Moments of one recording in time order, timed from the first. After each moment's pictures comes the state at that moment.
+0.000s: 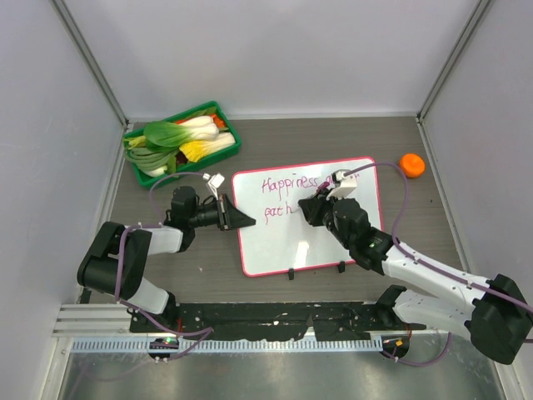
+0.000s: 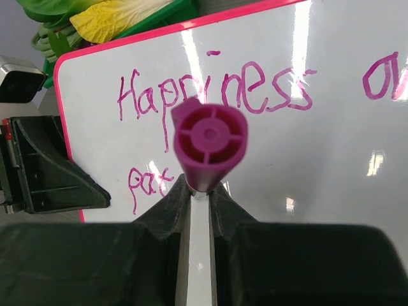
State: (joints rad) left arm -0.28 1.52 0.44 0.75 0.95 -0.74; right arm 0.77 1.01 0.54 0.20 0.30 0.57
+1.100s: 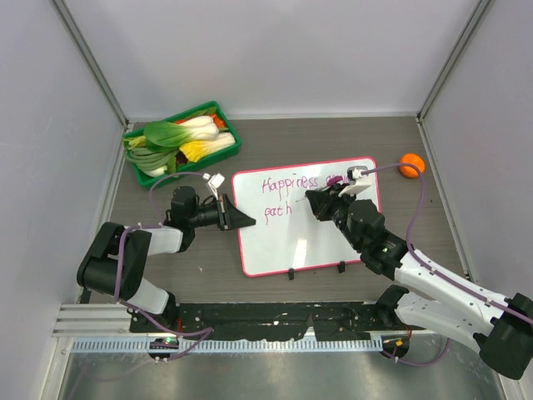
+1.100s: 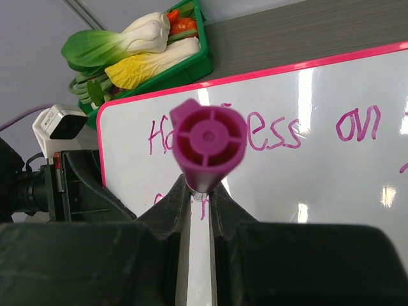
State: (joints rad) left arm -0.28 1.52 0.44 0.75 0.95 -0.73; right arm 0.76 0.87 0.56 0.19 0.34 0.54
